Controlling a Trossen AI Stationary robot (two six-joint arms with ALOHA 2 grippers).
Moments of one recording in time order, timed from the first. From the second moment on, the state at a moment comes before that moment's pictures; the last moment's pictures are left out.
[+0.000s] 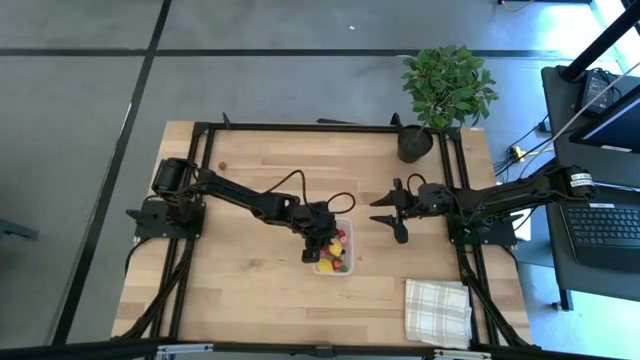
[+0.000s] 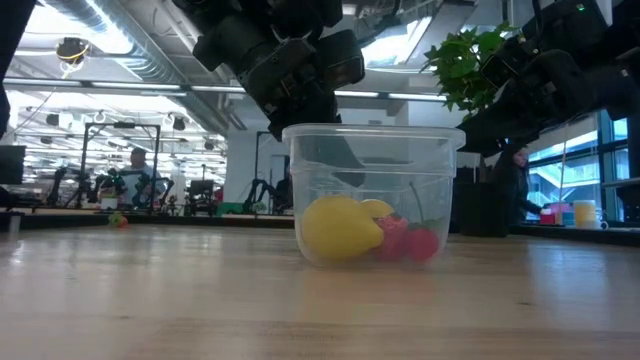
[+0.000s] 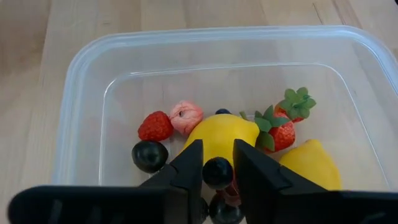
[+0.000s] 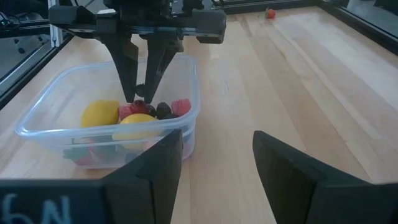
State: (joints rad) left arm -0.09 1.85 1.13 -0.09 0.07 -0.04; right arm -0.01 1.02 0.21 0.48 0.01 0.09
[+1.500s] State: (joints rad) left arm 0.10 1.27 1.13 -1.02 -0.47 -0.45; right arm -0.01 1.02 0.21 0.46 0.01 0.07
